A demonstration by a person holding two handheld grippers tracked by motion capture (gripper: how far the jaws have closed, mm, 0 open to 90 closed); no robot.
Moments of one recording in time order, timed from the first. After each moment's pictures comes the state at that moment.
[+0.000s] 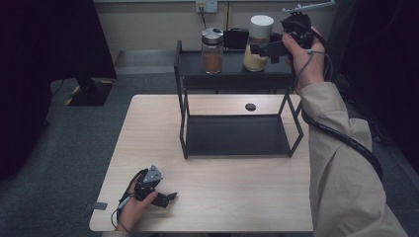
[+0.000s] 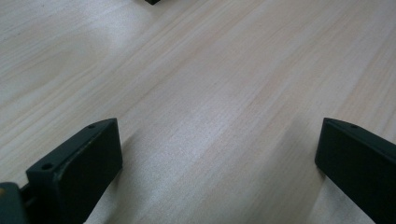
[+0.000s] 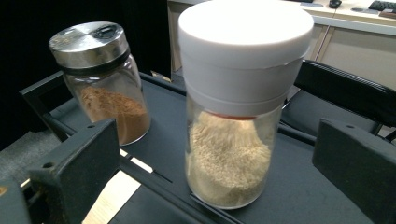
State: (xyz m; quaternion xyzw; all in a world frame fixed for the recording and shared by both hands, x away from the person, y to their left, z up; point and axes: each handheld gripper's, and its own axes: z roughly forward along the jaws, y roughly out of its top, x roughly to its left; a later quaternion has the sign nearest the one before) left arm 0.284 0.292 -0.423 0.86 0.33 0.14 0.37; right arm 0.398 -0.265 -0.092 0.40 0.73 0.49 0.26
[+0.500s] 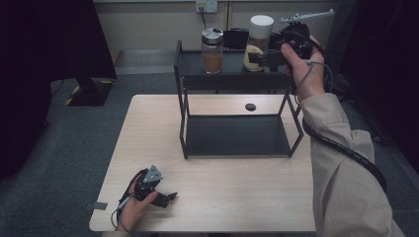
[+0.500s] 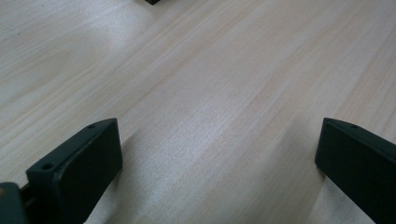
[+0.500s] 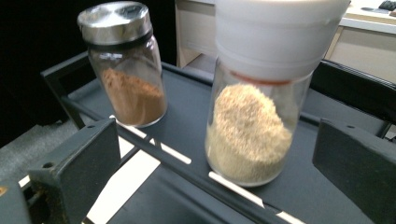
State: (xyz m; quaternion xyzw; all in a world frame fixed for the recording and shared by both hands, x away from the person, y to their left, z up) left arm 0.284 0.292 -0.423 0.86 0.33 0.14 0.37; right arm 0.382 -0.264 -0.104 0.39 0.74 0.49 0.25
